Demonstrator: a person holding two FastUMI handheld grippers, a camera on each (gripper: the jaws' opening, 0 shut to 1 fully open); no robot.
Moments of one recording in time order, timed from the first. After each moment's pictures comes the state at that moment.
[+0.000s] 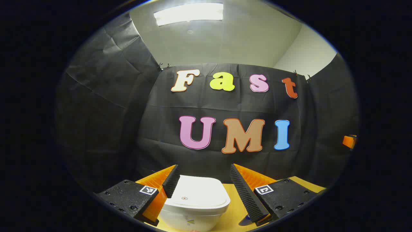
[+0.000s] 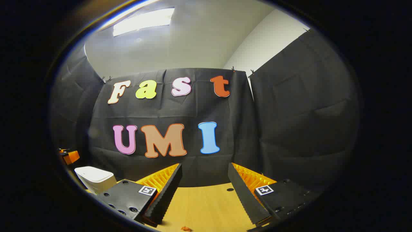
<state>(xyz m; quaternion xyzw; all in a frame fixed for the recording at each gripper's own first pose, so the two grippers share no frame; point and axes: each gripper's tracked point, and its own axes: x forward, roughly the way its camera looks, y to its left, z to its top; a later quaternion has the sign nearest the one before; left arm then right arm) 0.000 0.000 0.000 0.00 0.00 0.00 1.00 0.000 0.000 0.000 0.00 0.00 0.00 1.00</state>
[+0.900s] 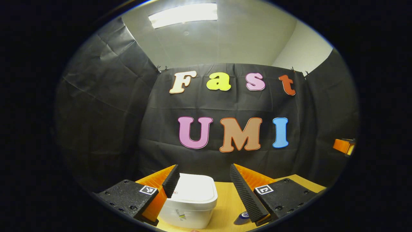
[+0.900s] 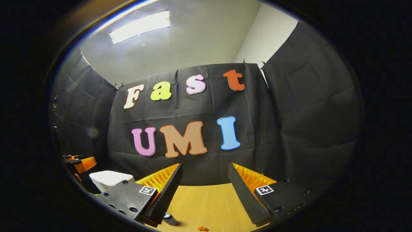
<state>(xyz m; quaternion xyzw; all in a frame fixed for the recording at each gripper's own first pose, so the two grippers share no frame) -0.017 -0.022 0.004 0.03 0.00 0.01 1.00 0.002 0.031 -0.018 0.02 0.02 0.08 1.00</state>
